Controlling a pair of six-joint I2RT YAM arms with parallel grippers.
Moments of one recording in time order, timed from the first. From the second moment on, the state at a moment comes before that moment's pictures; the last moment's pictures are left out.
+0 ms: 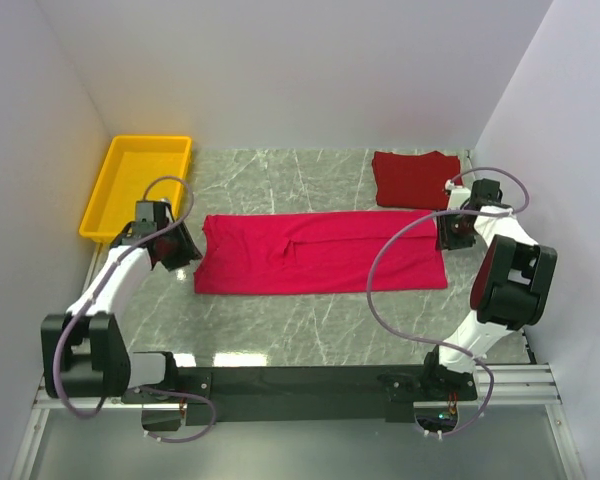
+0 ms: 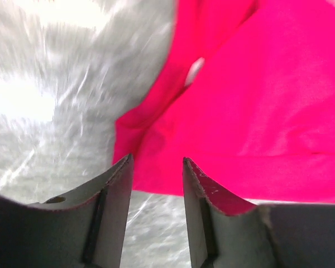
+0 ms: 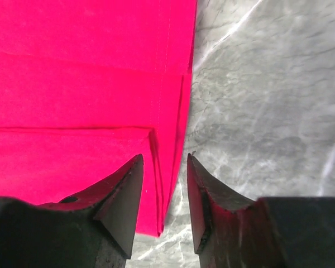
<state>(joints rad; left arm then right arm) 0.01 1.32 0.82 -0.53 0.13 -0.48 -0.31 1.73 1.14 -0.58 -0.24 -0.36</state>
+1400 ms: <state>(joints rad) -0.12 1.93 1.38 -0.41 -0.07 -0.47 0.04 1.39 0.92 -0.72 -0.63 -0.99</state>
